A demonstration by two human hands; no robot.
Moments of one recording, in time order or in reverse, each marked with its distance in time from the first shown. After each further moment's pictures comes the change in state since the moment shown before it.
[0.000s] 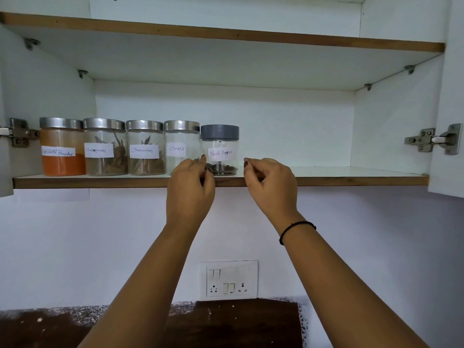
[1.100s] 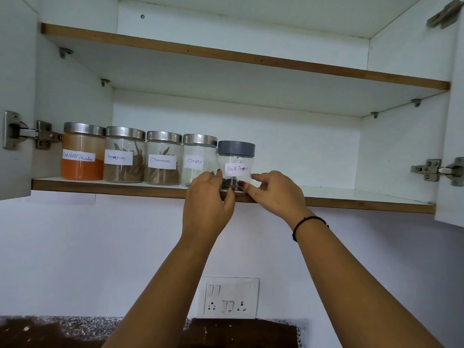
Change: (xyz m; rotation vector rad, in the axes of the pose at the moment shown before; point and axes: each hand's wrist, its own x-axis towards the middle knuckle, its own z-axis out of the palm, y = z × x) left_hand 0.004 -0.005 0.003 0.034 -0.010 0.027; right_hand 0.034 -0.005 0.008 -0.228 -0.450 0.144
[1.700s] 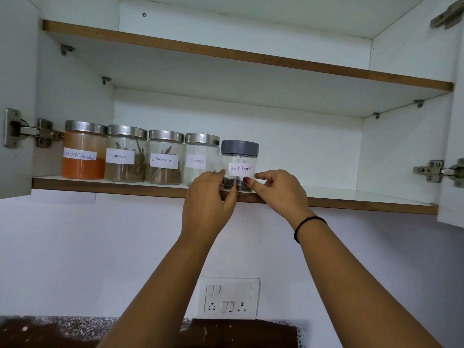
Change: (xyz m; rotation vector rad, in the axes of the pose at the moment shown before) left_hand 0.000 -0.002 -0.005 -0.074 0.012 -0.008; right_hand 0.005 0.003 0.003 0.103 0.078 0.064
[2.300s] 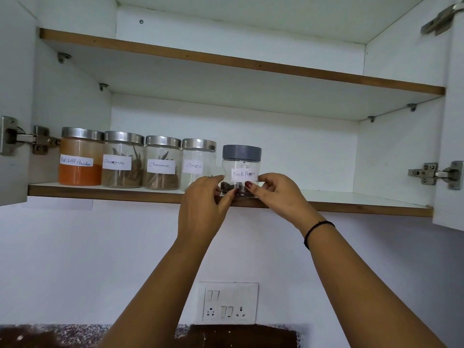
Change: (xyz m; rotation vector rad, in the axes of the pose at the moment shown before) left_hand 0.003 -0.005 0.001 -0.031 0.002 -0.016; right_hand 0.001 0.008 -0.010 0.163 -0.122 -0.025
